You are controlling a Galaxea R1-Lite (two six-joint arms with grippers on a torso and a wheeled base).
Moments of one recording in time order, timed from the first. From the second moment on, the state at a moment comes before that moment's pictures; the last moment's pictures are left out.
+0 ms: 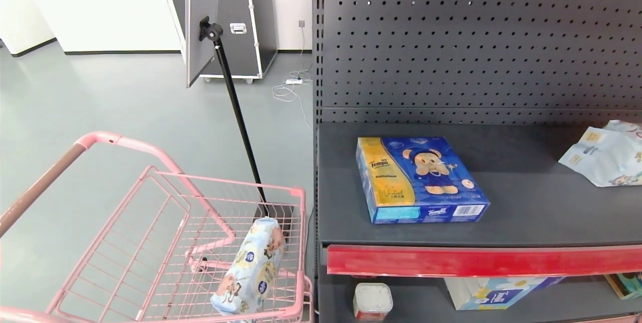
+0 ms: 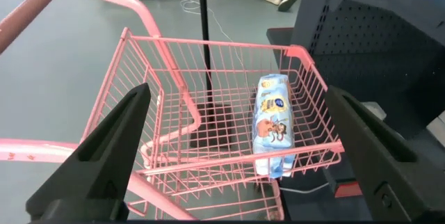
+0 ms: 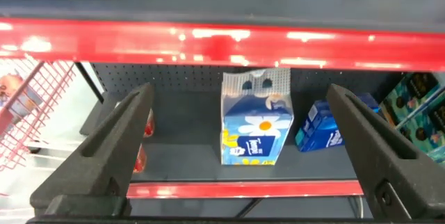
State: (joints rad) left arm -0.08 0.00 0.00 0.00 -0.02 0.00; right arm 0.00 0.00 0.00 0.01 -0.03 -0.03
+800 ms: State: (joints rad) left arm -0.08 0.00 0.00 0.00 -0.02 0.00; right arm 0.00 0.00 0.00 0.01 -0.03 -0.03
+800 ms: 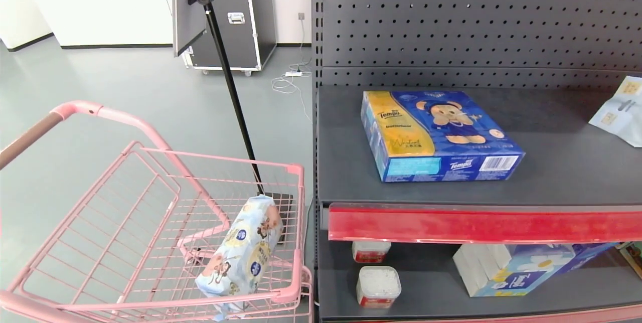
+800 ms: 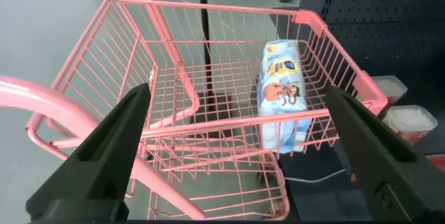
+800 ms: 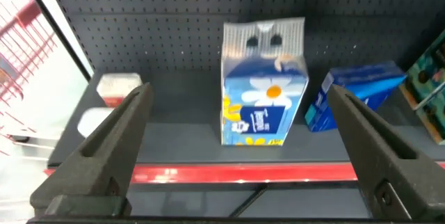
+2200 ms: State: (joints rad) left arm -0.30 1.15 -0.68 0.06 -0.14 -0.01; right arm 0.00 0.00 0.00 0.01 -0.03 -0.03
